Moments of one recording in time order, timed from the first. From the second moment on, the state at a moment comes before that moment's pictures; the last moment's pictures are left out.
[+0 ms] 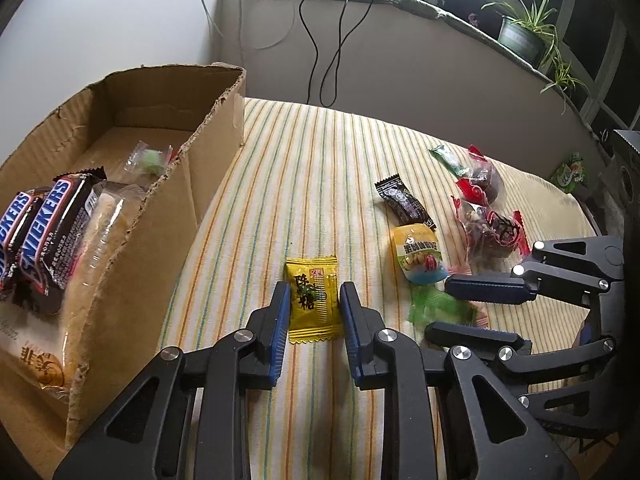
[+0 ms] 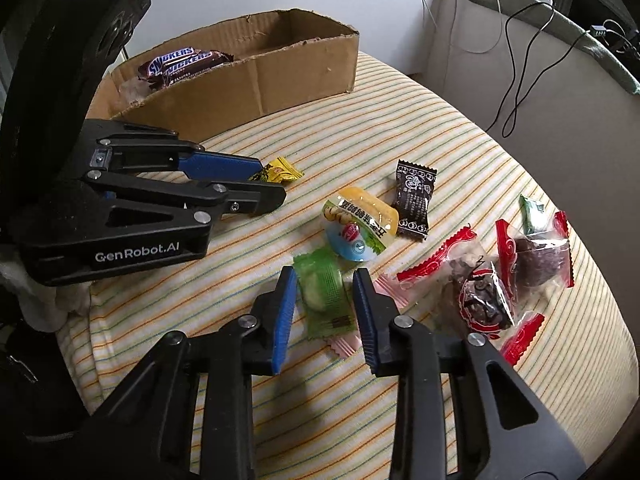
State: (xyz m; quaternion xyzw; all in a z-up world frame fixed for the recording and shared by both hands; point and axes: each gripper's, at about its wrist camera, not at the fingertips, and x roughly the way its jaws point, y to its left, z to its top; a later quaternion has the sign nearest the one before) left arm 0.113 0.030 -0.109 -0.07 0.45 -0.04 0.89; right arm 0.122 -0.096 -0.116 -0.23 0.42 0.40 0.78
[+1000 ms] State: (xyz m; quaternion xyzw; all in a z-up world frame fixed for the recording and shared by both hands) left arm 0.062 0.052 -0.056 -0.09 0.37 -0.03 0.92; right arm 0.099 -0.104 -0.058 -0.19 0.38 0.39 0.81
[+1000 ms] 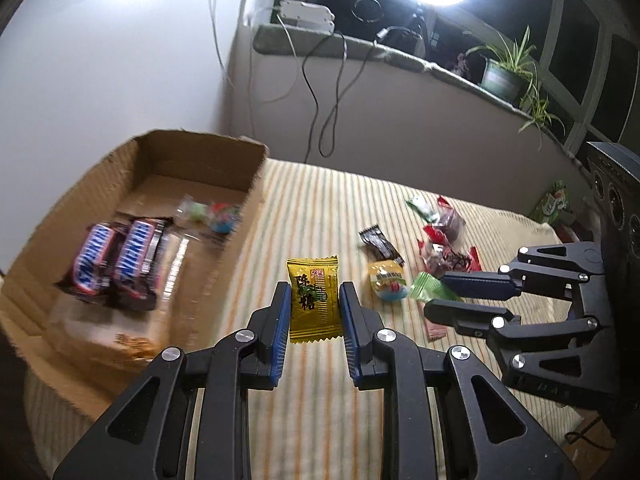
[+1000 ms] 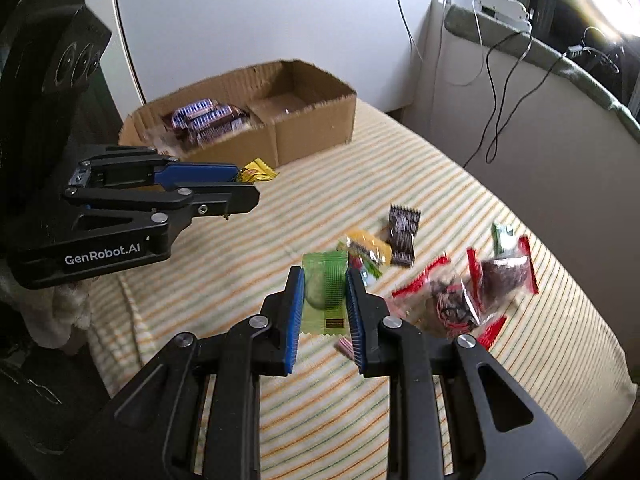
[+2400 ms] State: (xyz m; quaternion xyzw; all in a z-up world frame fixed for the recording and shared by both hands) left arm 0.029 0.181 -0.045 -0.13 0.34 0.08 0.93; right arm 0.164 0.056 -0.031 -0.21 0.35 0.43 0.81
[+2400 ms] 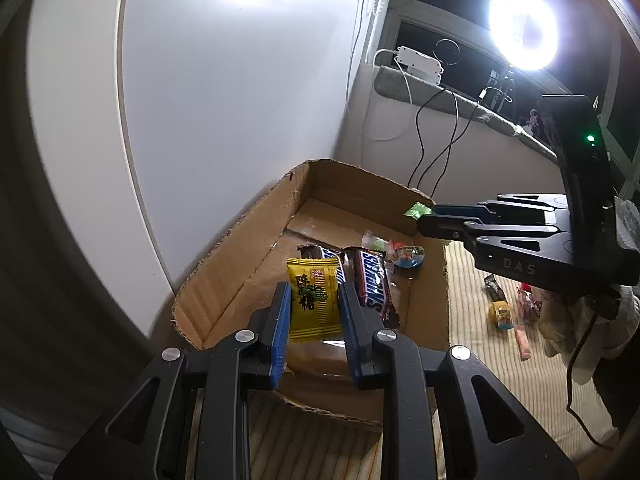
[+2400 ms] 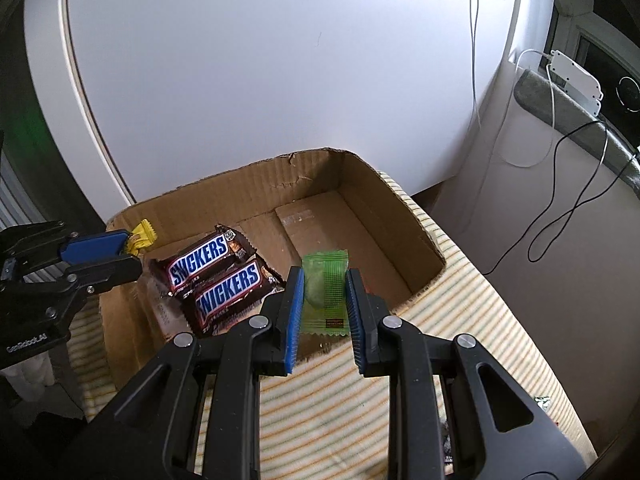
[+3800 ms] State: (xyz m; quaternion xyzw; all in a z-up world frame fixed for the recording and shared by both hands) left arm 0.031 0.139 -0.032 -0.11 0.32 0.05 0.94; right arm 0.156 -0.023 -0.003 -0.16 0.33 0.39 0.84
